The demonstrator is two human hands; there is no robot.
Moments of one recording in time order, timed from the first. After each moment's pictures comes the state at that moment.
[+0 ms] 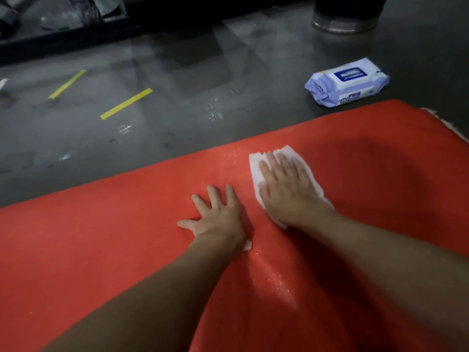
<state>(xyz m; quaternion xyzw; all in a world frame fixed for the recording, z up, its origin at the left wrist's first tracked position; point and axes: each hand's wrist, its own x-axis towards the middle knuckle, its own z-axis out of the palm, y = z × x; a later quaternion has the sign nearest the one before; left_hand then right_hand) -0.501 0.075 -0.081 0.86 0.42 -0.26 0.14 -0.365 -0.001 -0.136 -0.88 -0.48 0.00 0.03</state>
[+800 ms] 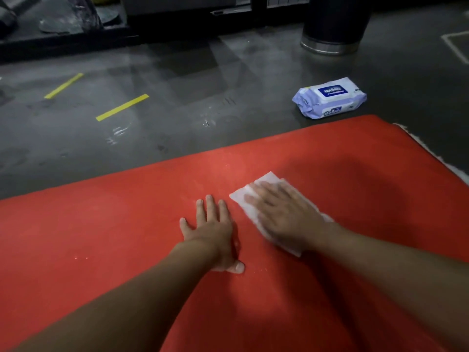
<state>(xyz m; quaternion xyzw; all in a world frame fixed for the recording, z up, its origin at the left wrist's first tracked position) -0.528 0.059 -0.086 0.89 0.32 -0.30 0.10 -0.377 -0.061 -0.126 -0.77 -0.63 -0.02 -0.02</state>
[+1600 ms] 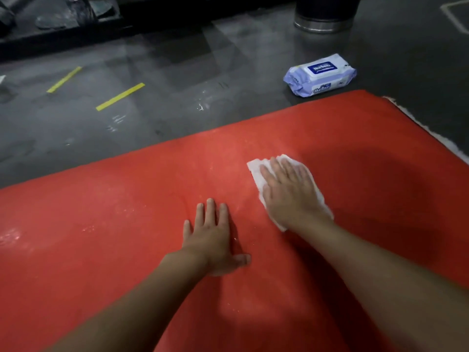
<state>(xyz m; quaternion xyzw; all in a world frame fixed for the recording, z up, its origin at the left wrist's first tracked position) -0.572 0.007 -0.096 0.91 0.31 -0.25 0.13 -0.396 -0.085 -0.131 -0.89 -0.45 0.02 0.02</state>
